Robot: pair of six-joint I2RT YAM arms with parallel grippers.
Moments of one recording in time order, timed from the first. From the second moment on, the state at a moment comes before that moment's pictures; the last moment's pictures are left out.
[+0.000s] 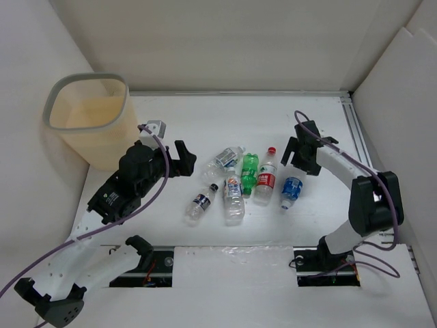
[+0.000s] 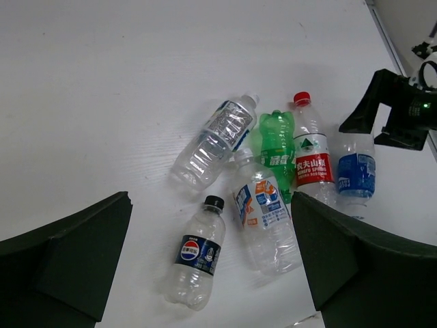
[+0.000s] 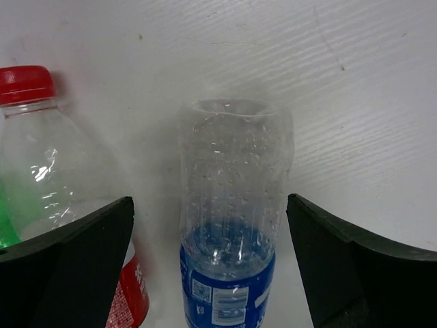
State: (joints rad) left arm -0.62 0.77 0.99 -0.56 -0.20 -0.42; right arm 0.21 1.54 1.05 -0.61 0.24 0.58
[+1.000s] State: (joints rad) left arm -0.82 1.20 1.21 -0.26 0.16 -0.47; right arm 0.20 1.14 1.16 -0.38 -0.19 0.52
